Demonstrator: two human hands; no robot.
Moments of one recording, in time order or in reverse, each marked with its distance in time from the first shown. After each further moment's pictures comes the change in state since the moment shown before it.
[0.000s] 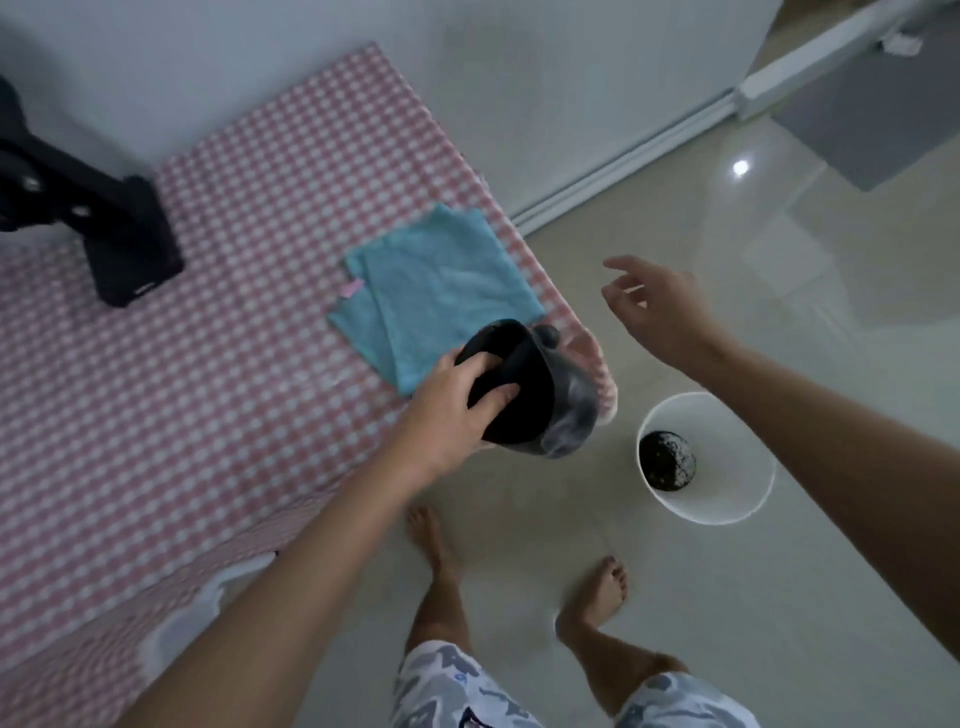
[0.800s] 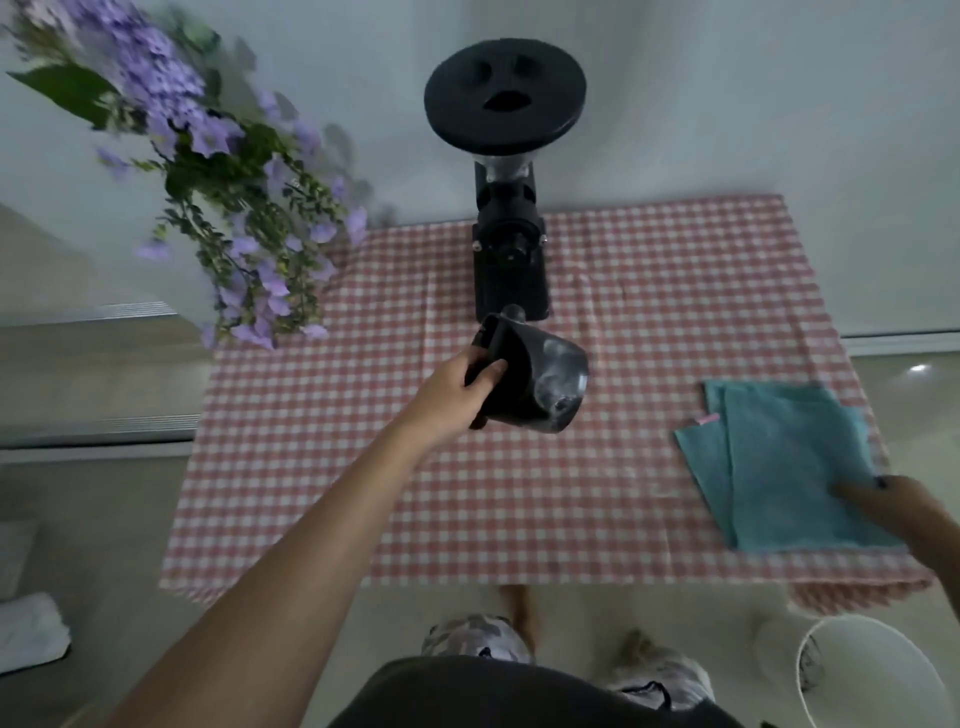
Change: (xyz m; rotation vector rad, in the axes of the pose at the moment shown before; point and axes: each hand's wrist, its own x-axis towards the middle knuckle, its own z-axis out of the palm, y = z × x) left_hand -0.094 -0.244 -0.331 -0.552 0.300 -0.330; right_hand 0.068 -0.172 0.107 -0.119 -0.126 0.561
